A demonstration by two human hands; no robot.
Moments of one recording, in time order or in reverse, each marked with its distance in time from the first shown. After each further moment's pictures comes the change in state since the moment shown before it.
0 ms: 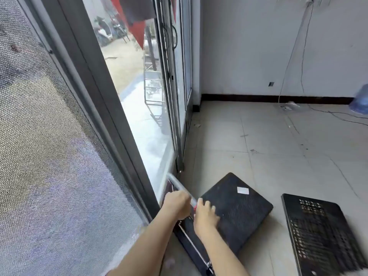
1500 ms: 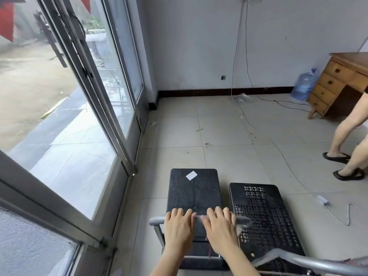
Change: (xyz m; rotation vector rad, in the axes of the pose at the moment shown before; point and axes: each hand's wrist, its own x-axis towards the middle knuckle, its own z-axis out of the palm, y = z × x) left_hand 0.074 0.307 0.075 -0.106 0.498 0.014; right_hand 0.017 0.348 -0.069 -0.218 0.463 -0.061
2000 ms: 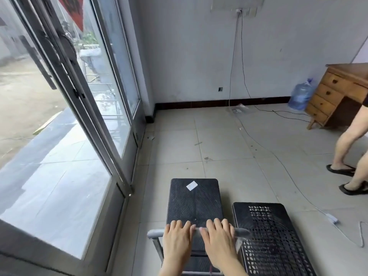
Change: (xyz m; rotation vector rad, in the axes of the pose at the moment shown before) left_hand 0.101 -0.033 0.026 0.007 0.097 0.024; right_hand 0.100 -0.009 0.026 0.066 0.072 0.012
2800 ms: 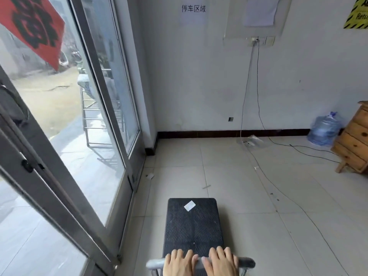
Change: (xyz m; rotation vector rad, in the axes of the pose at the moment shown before) left_hand 0.381 -0.083 0.107 -0.053 0.172 -0.061; right_hand 0.403 -0.006 0.079 -0.025 0.089 -0.038
